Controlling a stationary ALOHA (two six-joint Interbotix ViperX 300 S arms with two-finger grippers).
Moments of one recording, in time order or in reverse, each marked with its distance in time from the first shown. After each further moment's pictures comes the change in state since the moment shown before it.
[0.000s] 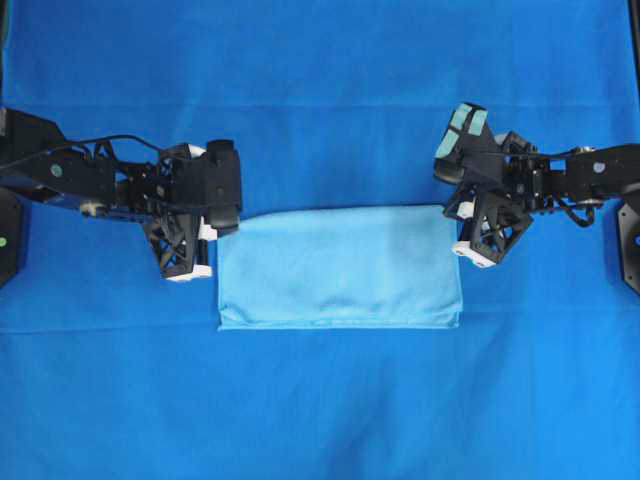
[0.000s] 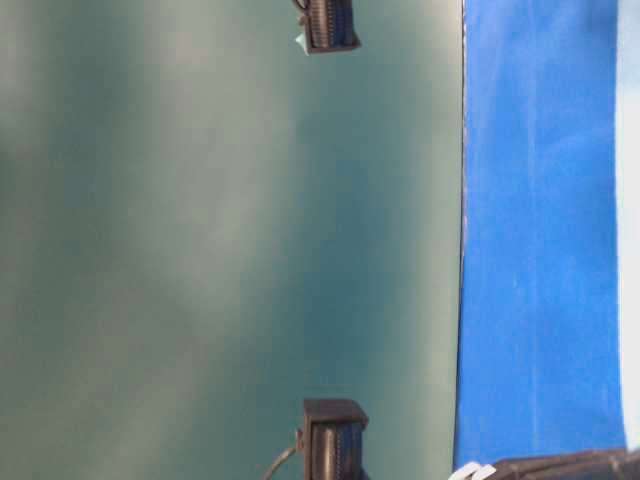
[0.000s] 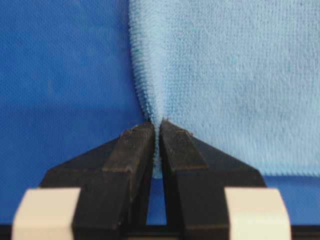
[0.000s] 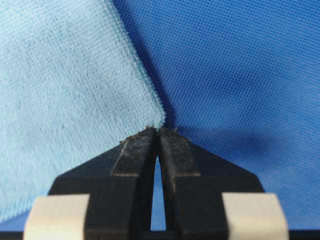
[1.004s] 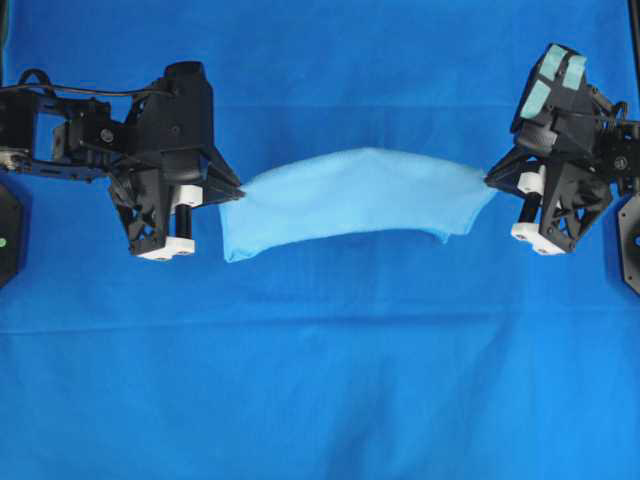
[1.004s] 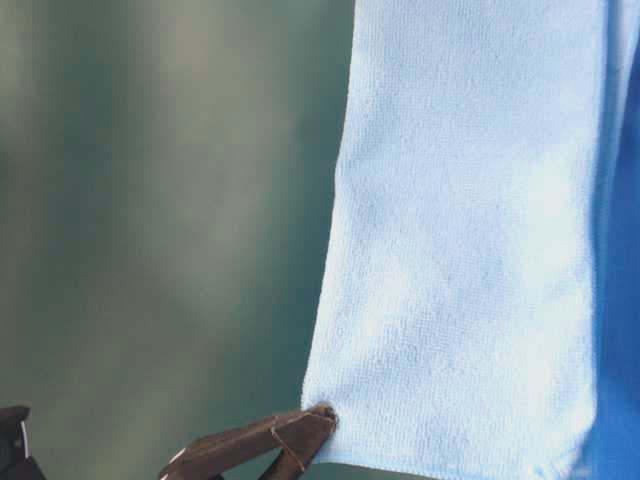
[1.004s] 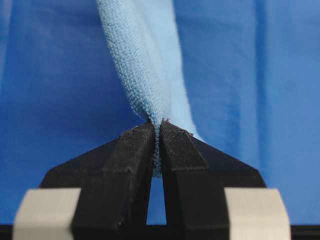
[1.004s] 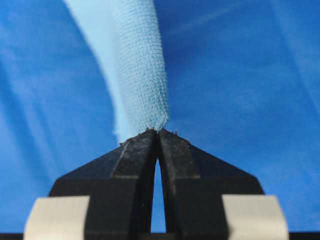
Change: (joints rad) left arm -0.015 -0.362 -0.230 0.006 0.376 0.003; right arm 0.103 -0.459 -0.161 -0.041 0.512 0.015
